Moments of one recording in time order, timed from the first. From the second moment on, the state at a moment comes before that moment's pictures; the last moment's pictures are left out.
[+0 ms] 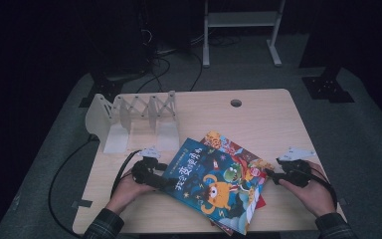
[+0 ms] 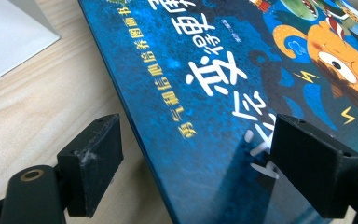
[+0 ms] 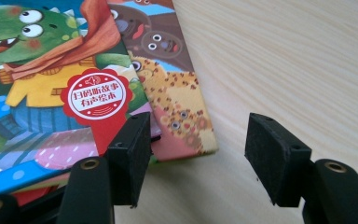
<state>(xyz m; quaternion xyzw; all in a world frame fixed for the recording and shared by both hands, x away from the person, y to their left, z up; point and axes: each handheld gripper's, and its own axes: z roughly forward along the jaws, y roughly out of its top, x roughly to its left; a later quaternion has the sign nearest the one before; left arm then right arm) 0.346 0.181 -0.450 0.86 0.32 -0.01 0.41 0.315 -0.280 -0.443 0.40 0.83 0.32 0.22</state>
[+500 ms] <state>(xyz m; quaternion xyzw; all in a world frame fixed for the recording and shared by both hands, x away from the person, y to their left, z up) 0.350 0.185 -0.452 0.85 0.34 -0.01 0.41 0.339 -0.262 -0.442 0.38 0.84 0.31 0.24</state>
